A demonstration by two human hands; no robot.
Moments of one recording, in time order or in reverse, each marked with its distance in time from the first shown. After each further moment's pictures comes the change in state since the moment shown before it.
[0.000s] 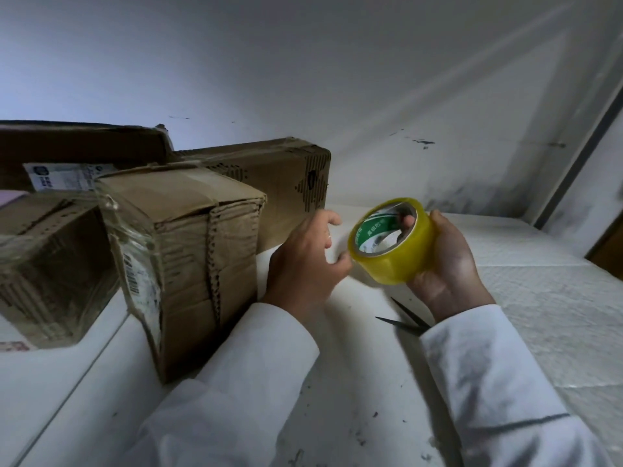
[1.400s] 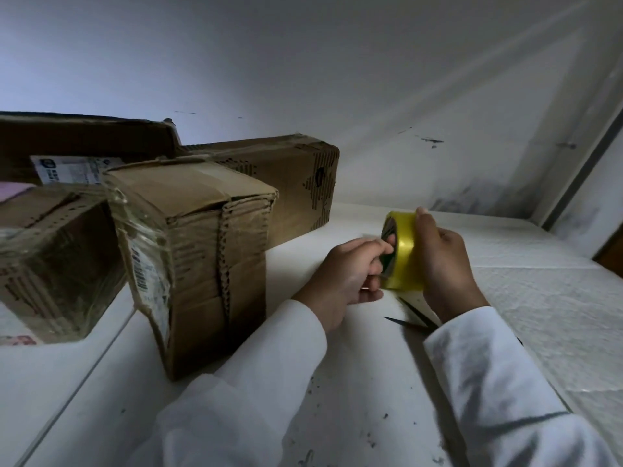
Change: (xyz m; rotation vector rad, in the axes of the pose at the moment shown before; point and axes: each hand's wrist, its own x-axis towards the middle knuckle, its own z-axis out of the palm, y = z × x) left_hand 0.000 0.040 0.003 -0.942 -0.441 -0.649; right_hand 0.009 0.013 -0.012 -0.702 0.047 -0.446
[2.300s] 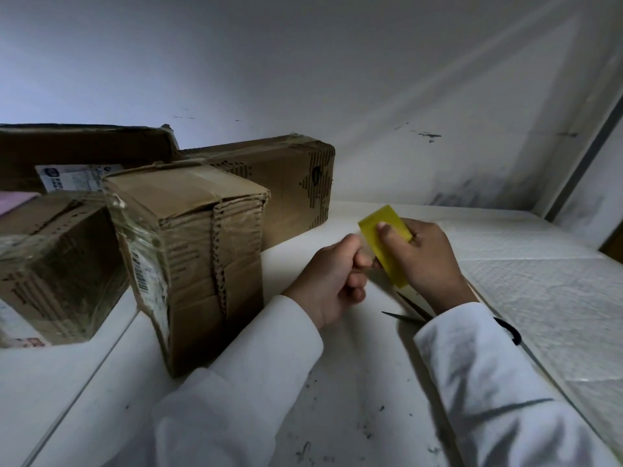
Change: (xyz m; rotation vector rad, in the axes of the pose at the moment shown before) left_hand -0.003 0.001 -0.003 -0.172 0.053 -0.112; right_hand -0.006 0.001 -0.001 -0.509 -0.180 -0.311
